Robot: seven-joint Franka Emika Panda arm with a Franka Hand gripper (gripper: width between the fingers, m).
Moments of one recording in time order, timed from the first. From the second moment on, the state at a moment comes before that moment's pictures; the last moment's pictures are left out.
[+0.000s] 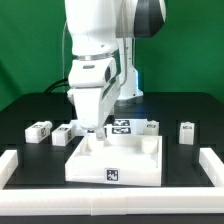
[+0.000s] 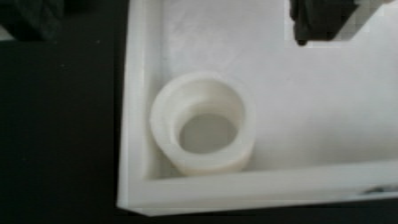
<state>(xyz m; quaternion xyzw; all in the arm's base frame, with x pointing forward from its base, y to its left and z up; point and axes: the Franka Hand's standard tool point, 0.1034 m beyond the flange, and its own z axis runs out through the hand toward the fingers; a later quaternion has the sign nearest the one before) 0.434 -0.025 0.036 -0.76 -0.65 0.00 0.06</state>
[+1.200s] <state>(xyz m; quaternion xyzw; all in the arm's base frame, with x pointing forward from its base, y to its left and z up) 0.428 -0.001 0.014 -0.77 -0.64 0.01 0.07</state>
